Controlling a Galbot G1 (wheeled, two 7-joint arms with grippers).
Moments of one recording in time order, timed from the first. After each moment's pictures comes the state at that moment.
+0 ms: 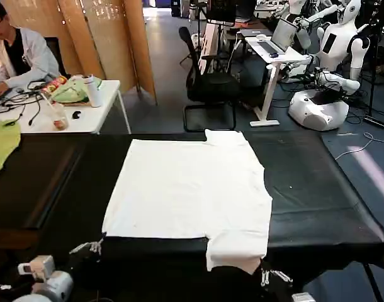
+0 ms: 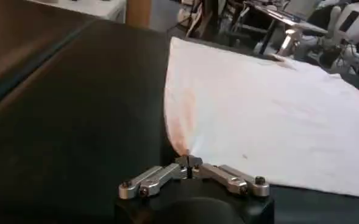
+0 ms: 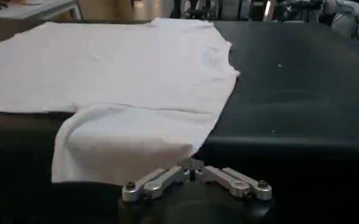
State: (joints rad) left arm 1.85 -1.07 -0.77 -2.21 -0.80 0.43 -0.12; right arm -2.00 1.33 0.56 2.40 0.19 -0.36 0.07
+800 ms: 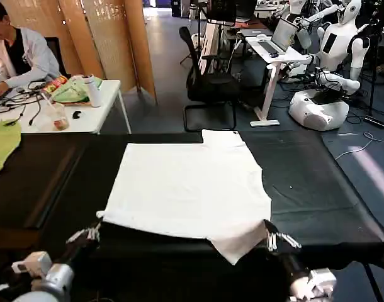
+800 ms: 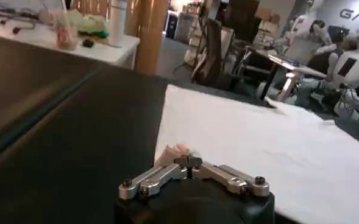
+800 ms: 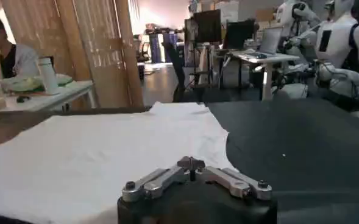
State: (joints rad) left arm 1.64 -1.14 -0.72 -2.15 -0.67 0.32 -0.10; right arm -1.43 1.20 0.48 2.06 0.43 -0.31 0.11
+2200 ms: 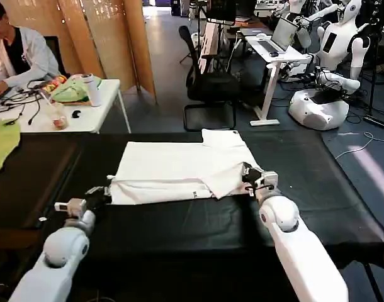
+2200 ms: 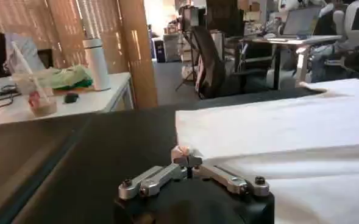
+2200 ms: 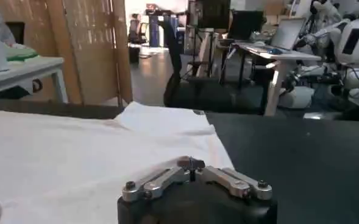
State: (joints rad) left arm 1.15 -1.04 -0.45 -1.72 -0.43 0.30 -0.07; right arm -0.85 1.20 0.25 1.58 0.44 -0.46 0.17
